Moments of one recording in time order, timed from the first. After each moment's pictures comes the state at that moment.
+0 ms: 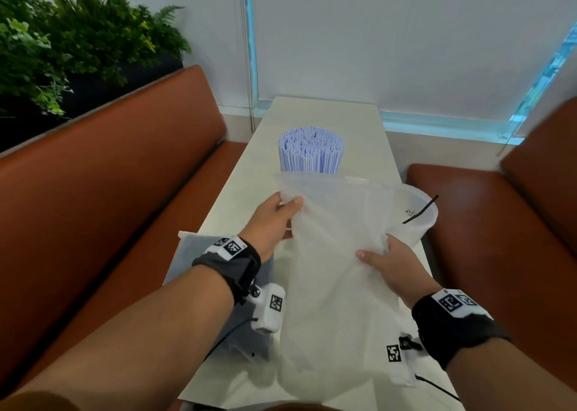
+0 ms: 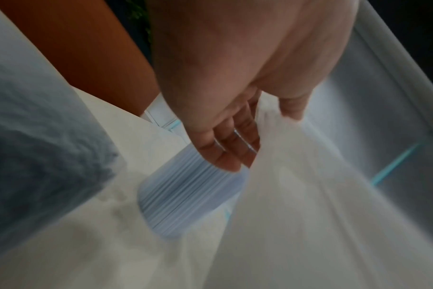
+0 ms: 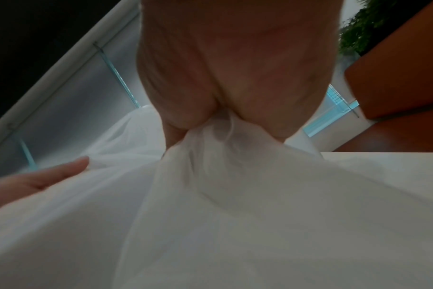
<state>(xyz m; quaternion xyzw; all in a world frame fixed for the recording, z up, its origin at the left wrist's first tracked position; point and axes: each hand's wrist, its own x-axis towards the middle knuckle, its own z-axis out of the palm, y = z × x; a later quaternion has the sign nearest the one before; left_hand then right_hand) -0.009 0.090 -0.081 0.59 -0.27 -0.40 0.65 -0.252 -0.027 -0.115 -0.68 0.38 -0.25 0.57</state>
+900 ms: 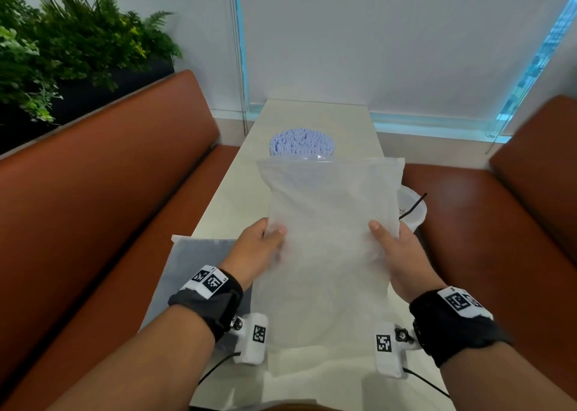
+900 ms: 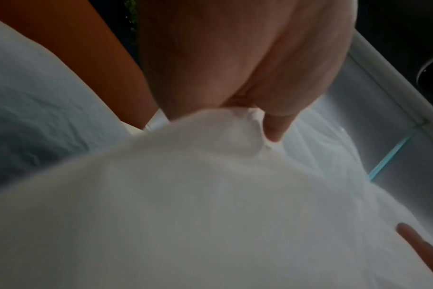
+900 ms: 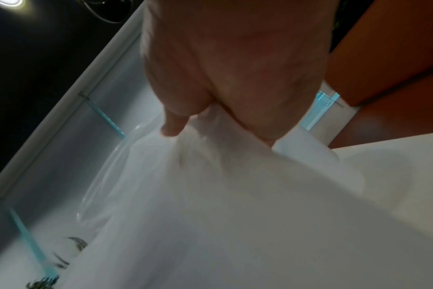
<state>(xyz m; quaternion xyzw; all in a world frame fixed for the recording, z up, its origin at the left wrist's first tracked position) -0.023 0.135 -0.096 0.68 -0.30 -0.35 0.57 -0.258 -0.017 -0.084 -0.58 0.35 -0.34 0.66</state>
